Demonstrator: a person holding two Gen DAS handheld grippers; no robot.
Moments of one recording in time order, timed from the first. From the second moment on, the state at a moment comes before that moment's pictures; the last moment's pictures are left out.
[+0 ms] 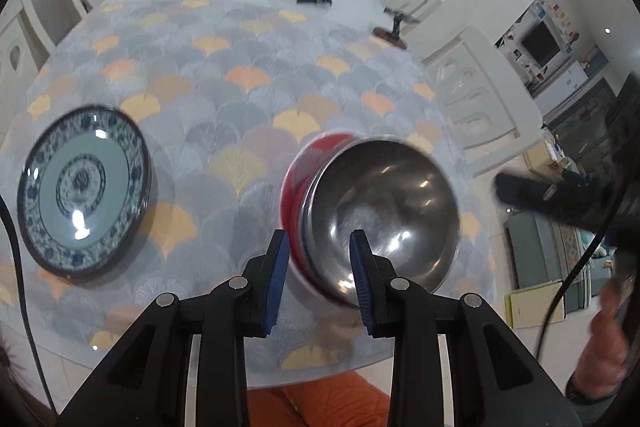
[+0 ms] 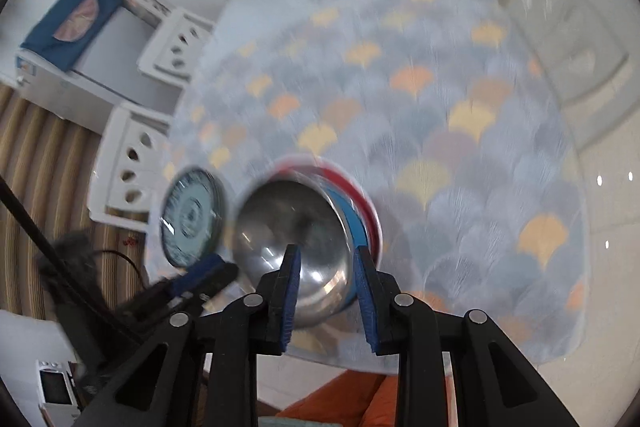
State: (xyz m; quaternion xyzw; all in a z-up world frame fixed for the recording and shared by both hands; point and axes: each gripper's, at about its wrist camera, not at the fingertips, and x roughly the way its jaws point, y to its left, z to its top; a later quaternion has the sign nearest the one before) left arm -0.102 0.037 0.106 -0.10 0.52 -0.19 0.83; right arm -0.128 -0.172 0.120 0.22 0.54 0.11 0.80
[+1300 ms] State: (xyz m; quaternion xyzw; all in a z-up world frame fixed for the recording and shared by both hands) left arm -0.083 0.038 0.036 -0.26 0.60 -0.12 0.75; right arm -0.091 -0.143 0.015 0.07 0.61 0.19 0.77
